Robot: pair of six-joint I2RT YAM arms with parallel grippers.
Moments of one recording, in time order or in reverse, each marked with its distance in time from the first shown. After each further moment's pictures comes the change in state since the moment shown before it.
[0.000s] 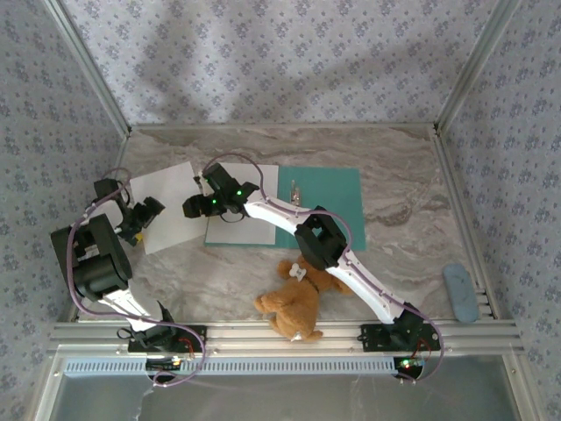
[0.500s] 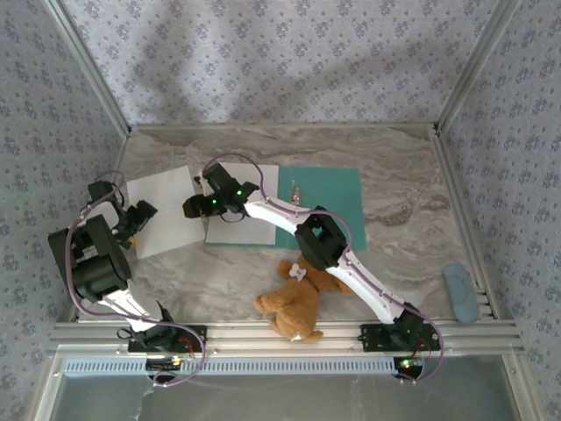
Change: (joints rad) left arm 0.039 -0.003 0.000 -0.011 -0.055 -0.011; right arm 0.000 -0.002 0.000 -0.004 0.001 -0.008
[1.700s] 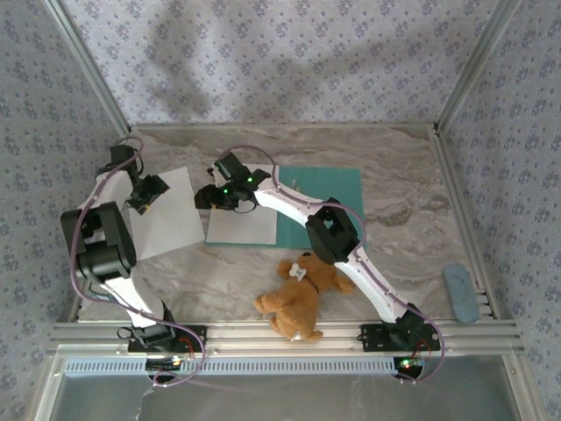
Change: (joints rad) left arm -0.192 0.077 0.328 -0.201 -0.109 -0.036; right arm -0.060 -0.113 -0.085 -0.125 -0.066 0.071
